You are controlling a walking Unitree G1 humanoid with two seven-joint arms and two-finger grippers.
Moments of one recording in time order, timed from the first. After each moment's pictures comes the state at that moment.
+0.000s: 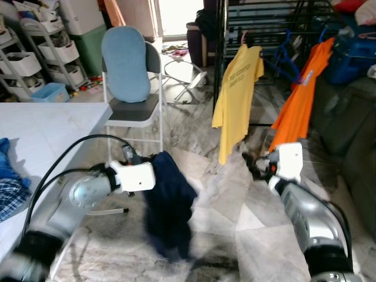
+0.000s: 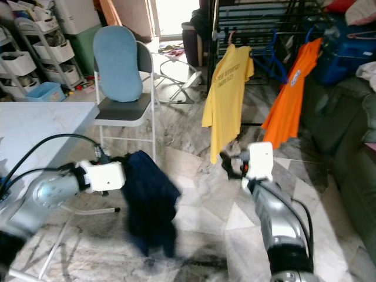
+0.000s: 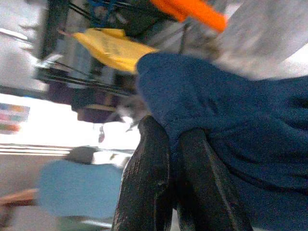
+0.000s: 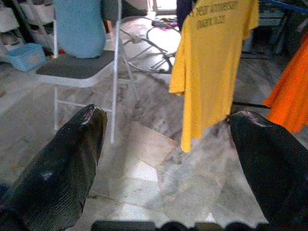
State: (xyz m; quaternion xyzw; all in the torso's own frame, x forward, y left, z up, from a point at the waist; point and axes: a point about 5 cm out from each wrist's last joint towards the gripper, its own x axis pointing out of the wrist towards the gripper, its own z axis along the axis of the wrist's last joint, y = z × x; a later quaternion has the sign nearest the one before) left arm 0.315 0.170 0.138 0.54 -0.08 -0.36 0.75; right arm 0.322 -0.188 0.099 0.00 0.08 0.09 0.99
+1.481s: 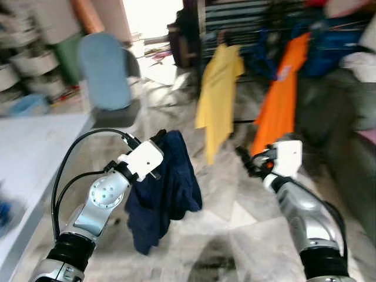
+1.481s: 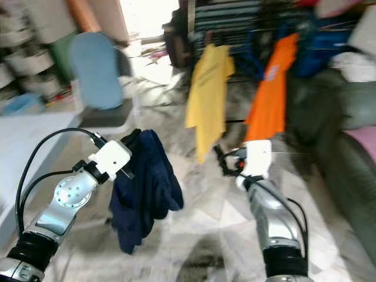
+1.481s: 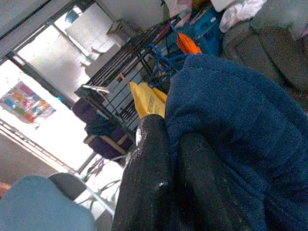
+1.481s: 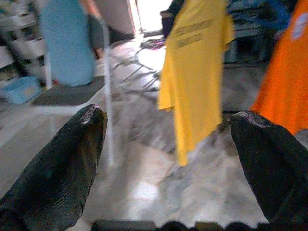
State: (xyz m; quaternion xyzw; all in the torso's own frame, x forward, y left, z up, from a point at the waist) left arm 0.314 0.138 0.141 0.29 -0.15 -0.27 0.91; right arm 0.319 -0.180 0.107 0.03 0.04 0.10 0.99
